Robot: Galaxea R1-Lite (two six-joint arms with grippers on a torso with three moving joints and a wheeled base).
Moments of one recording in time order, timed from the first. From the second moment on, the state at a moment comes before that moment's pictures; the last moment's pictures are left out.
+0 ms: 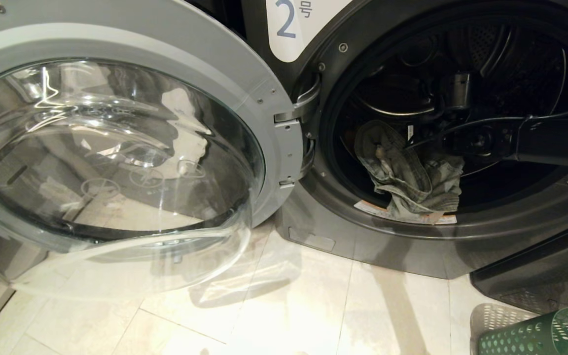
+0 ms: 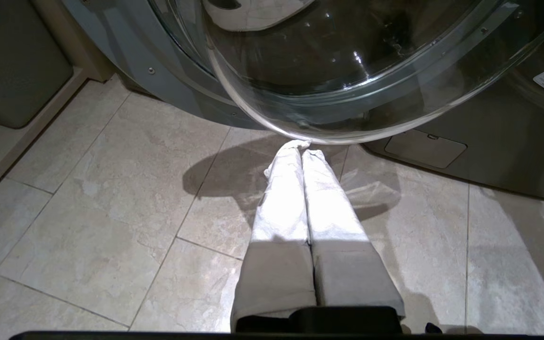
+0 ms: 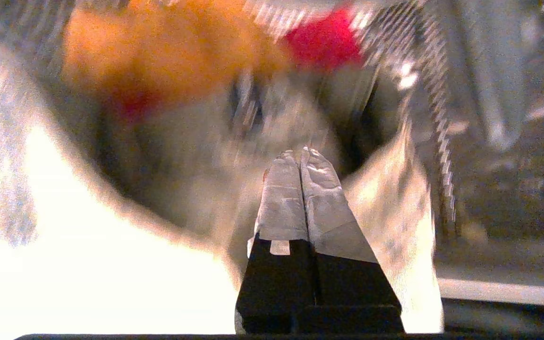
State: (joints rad) left arm 0.00 0.00 0.00 -0.11 0.01 -0.02; right arm 0.18 2.17 -1.92 -0.05 -0.46 -0.05
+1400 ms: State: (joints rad) left arm 0.00 0.00 0.00 -0.11 0.01 -0.02; right arm 0.22 1.61 -1.34 0.54 -0.14 -0.01
